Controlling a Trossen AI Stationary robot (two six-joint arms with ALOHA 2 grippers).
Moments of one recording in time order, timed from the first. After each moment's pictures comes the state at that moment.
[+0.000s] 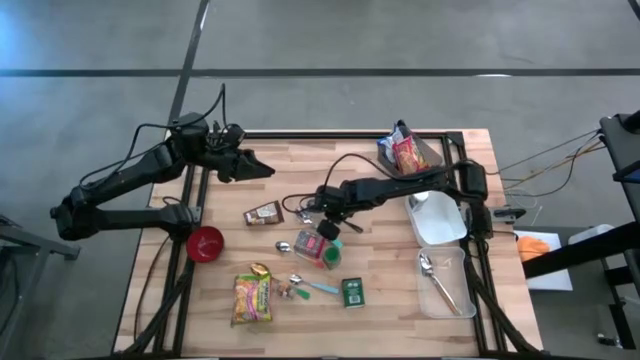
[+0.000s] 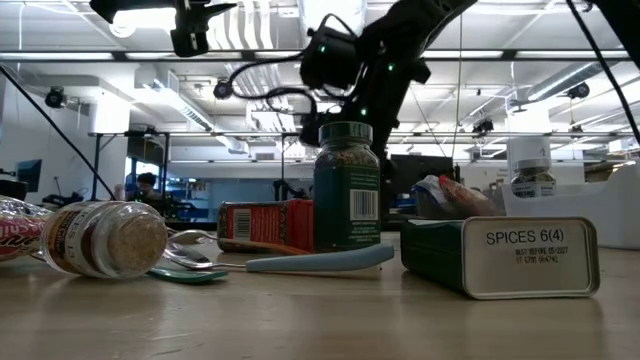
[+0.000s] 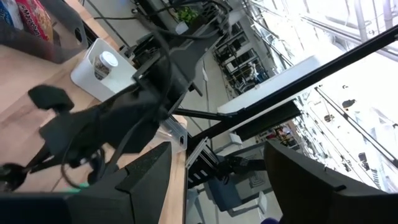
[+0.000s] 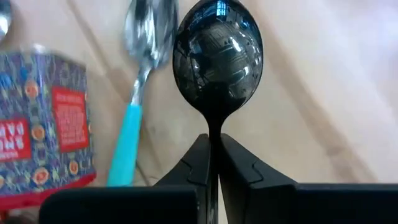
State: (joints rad) left arm 0.53 0.91 0.87 -0.13 0.76 -0.84; right arm -0.07 1.99 1.38 -0.53 0.11 0.44
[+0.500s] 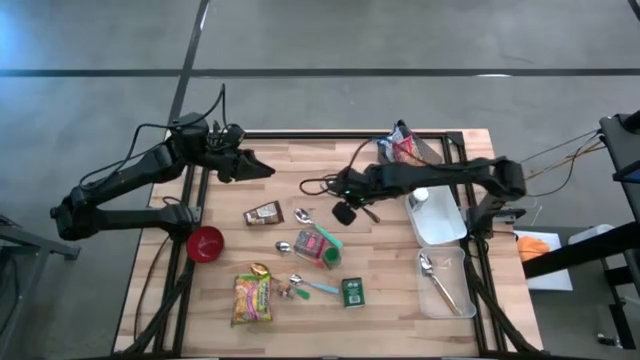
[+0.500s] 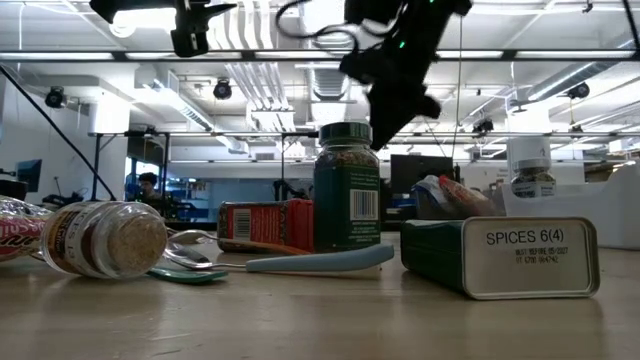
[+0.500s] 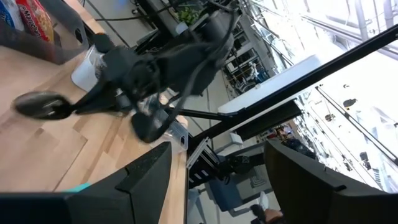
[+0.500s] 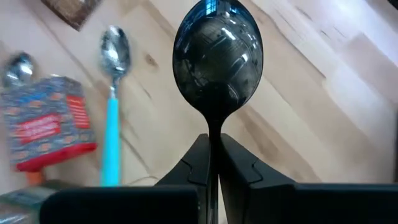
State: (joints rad) left arm 0.53 0.91 0.87 -0.13 0.76 -0.84; right arm -0.07 1.70 1.36 -0.79 0.23 0.60
